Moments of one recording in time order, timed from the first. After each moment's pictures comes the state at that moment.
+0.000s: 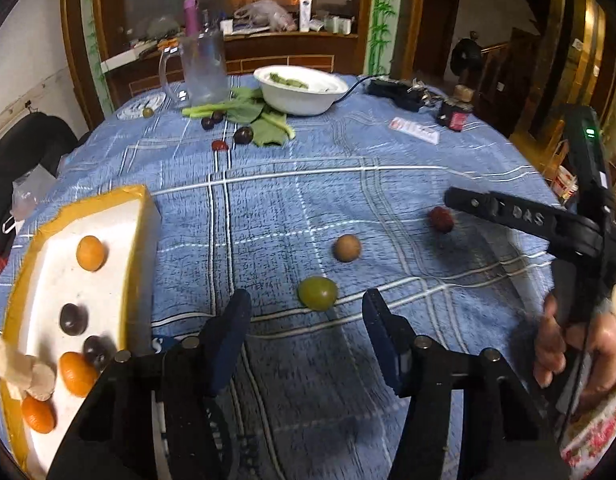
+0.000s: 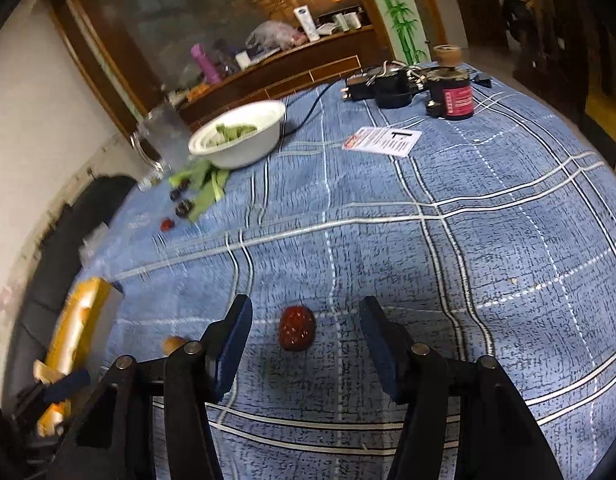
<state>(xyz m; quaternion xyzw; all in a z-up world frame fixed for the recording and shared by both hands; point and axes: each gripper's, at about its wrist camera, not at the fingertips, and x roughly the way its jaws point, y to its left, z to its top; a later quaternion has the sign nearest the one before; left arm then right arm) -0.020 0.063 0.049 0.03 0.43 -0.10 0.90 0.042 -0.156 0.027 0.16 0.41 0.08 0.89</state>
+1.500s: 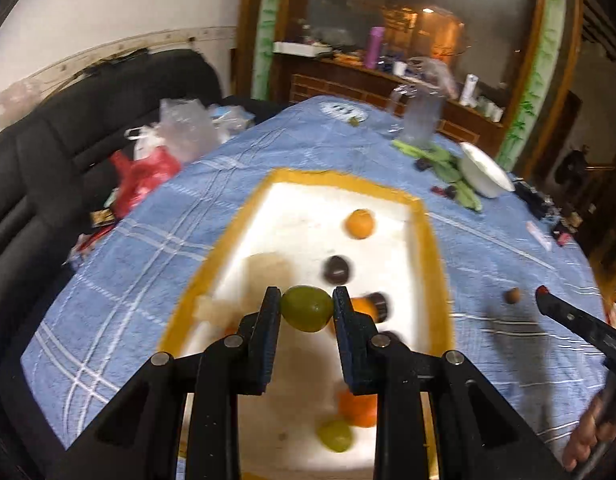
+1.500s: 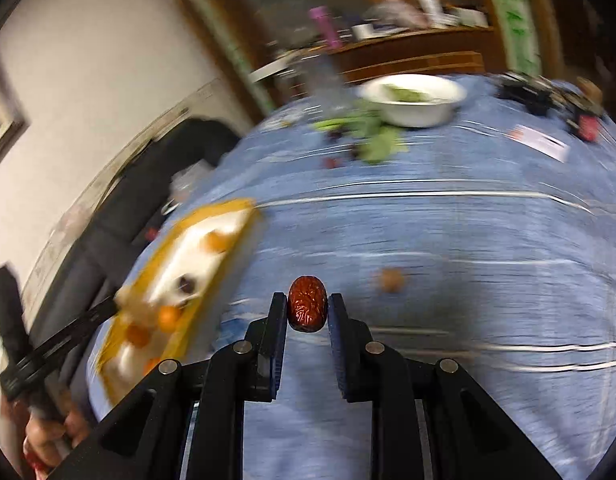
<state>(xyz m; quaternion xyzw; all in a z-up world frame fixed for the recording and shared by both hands) -0.101 0.269 0.077 -0.12 0.38 0.12 0.91 -0.019 -0.006 0.069 0.10 0.41 0.27 0.86</state>
